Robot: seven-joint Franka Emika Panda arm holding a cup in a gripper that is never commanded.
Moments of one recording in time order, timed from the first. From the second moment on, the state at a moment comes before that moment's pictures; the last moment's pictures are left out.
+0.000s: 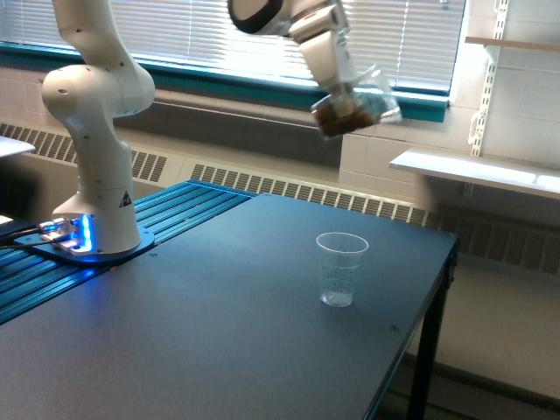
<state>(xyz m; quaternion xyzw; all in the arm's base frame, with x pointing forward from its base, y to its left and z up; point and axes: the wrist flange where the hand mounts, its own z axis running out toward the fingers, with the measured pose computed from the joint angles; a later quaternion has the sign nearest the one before) 0.483 -0.024 0.460 -0.92 0.29 -0.24 0.06</state>
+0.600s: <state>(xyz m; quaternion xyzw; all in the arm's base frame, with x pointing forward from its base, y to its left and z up) 0.434 -0.038 0.406 -0.94 0.28 -0.20 0.02</state>
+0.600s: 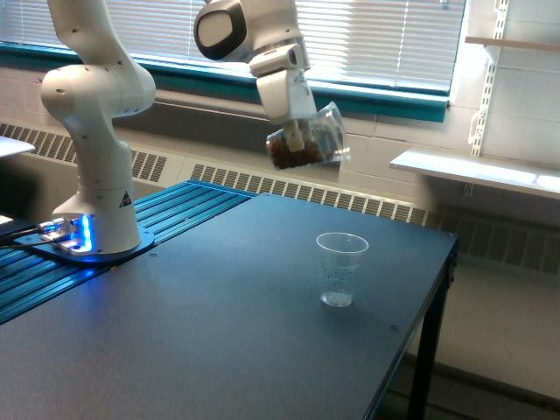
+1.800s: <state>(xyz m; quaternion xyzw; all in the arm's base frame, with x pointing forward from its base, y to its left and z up) 0.415 0.000 0.342 -0.96 0.22 -0.15 -0.05</state>
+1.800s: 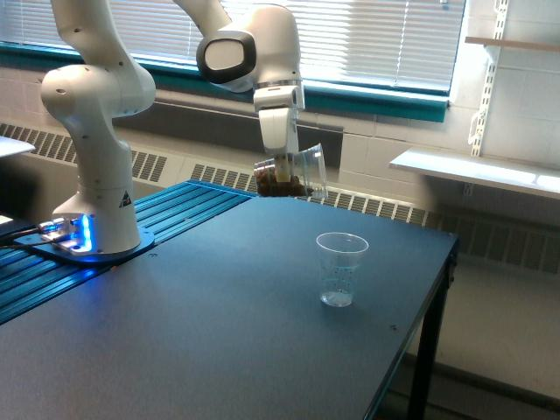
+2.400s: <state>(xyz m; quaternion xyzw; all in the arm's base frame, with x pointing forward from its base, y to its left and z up) 0.423 0.017 0.335 -0.96 0.22 -0.14 -0.09</state>
